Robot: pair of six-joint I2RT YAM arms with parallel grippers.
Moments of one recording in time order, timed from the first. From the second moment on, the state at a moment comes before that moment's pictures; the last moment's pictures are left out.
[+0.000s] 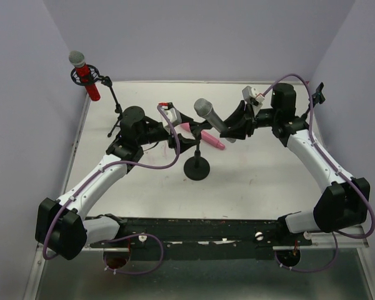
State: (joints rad) left arm -0.47 1.20 0.93 0.26 0.85 0.14; right arm 0.24 1.41 1.16 -0.11 -1.38 -0.33
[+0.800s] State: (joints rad) left arm -0.47 1.20 0.95 0.21 0.85 0.13; right arm 0.22 1.40 1.20 -0.13 -1.36 -0.33
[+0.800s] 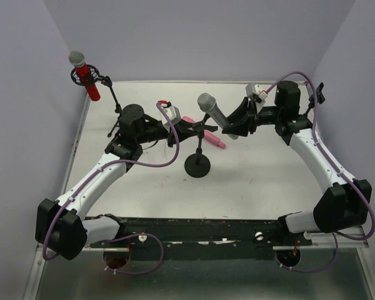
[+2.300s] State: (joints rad) left arm -0.46 1.19 0.97 0.16 0.90 0.13; right arm 0.34 1.54 1.27 -0.44 -1.26 -0.81
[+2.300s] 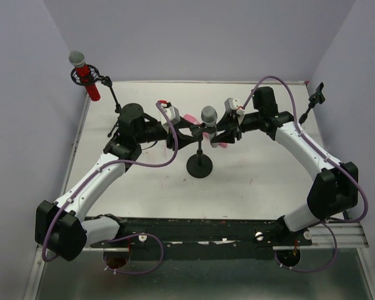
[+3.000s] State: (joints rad) left arm -0.46 0.97 0.77 0.28 0.73 0.11; right arm 0.35 1.46 1.25 -0.39 -1.18 -0.67
